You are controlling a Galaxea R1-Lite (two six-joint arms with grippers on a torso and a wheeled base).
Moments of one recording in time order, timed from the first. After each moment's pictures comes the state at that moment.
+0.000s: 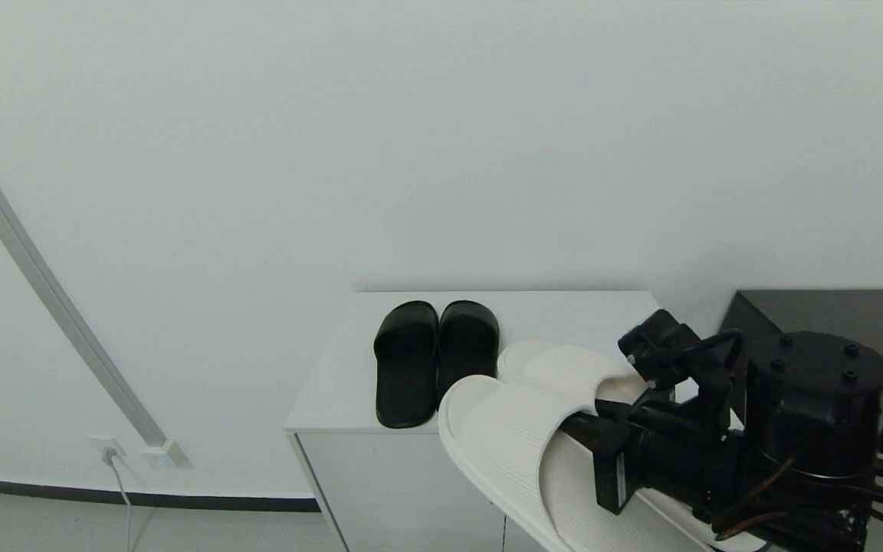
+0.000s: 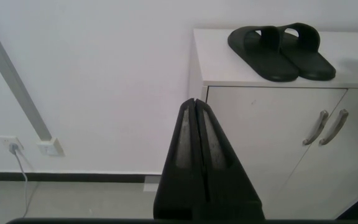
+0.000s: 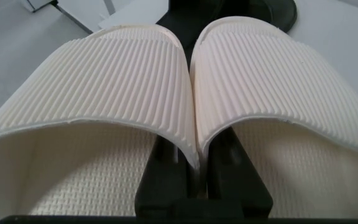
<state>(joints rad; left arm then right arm) 0.00 0.00 0.00 0.00 0.04 -0.01 0.83 1.61 -0.55 -0.84 -0.05 0.08</state>
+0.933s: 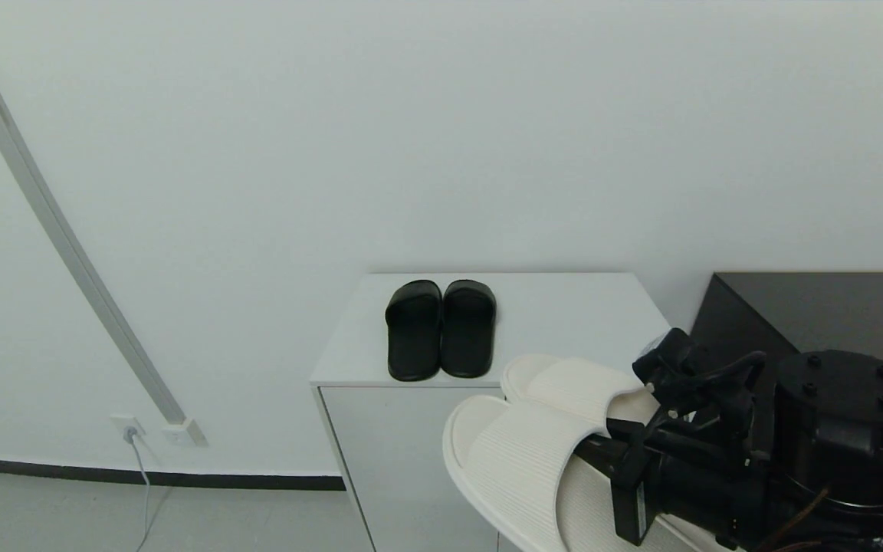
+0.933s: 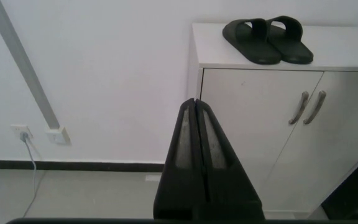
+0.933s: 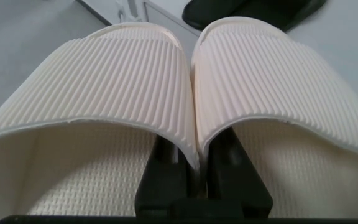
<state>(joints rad) 0.00 0.00 0.00 0.00 0.04 -0.02 0.84 1.58 -0.50 -0.84 -0.02 0.05</state>
